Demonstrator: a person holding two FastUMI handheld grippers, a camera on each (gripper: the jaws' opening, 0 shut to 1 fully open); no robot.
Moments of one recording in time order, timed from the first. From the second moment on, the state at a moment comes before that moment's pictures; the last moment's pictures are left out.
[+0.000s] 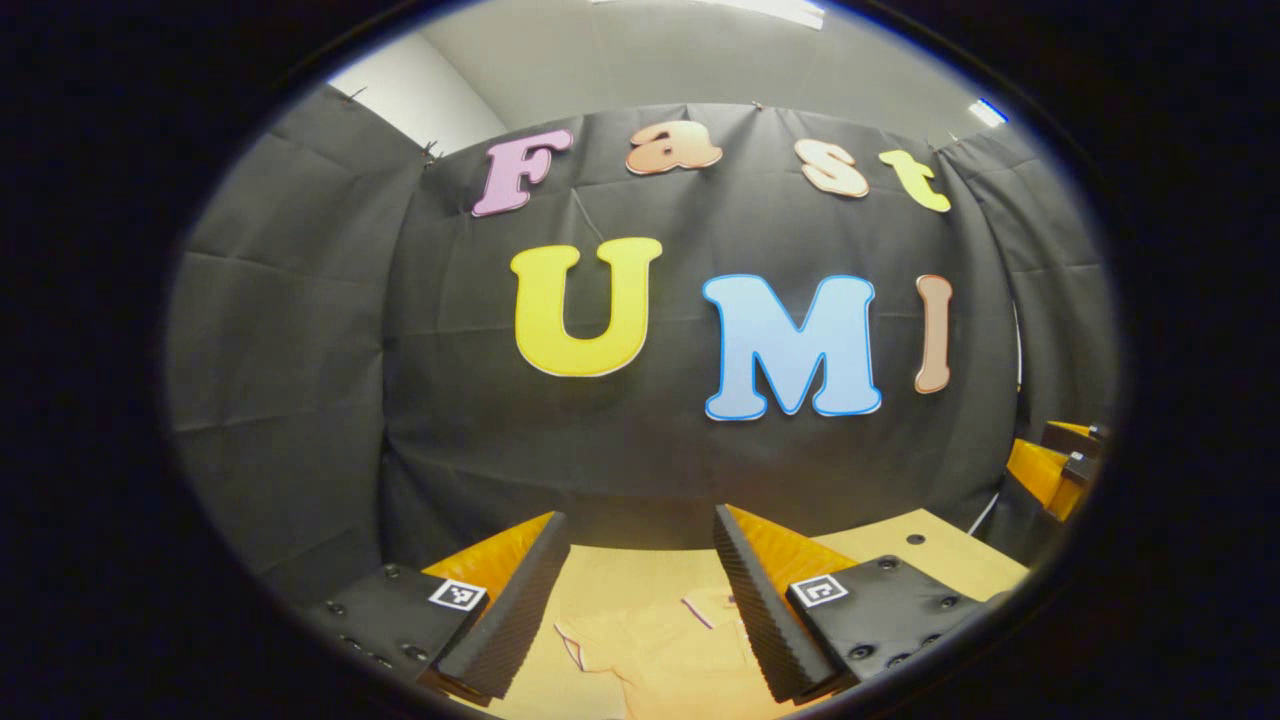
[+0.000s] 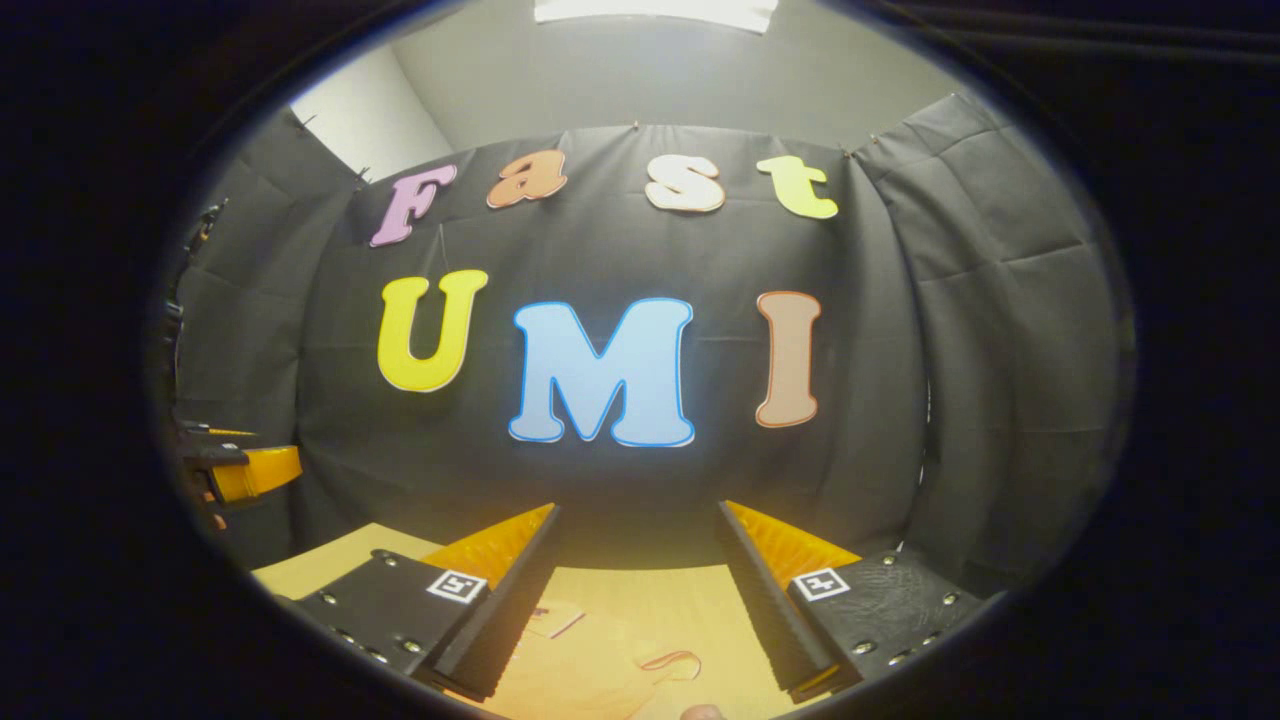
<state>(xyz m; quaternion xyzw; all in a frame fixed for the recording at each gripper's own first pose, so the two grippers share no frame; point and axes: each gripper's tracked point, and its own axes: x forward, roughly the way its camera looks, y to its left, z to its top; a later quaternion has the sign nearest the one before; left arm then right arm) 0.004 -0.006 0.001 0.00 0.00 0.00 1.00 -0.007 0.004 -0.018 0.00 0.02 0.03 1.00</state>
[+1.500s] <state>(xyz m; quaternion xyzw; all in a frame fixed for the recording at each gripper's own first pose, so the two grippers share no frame) -0.004 0.052 -0.039 0.01 0.06 0.11 0.99 0.107 -0.047 -0.400 -0.04 0.42 0.08 0.90</state>
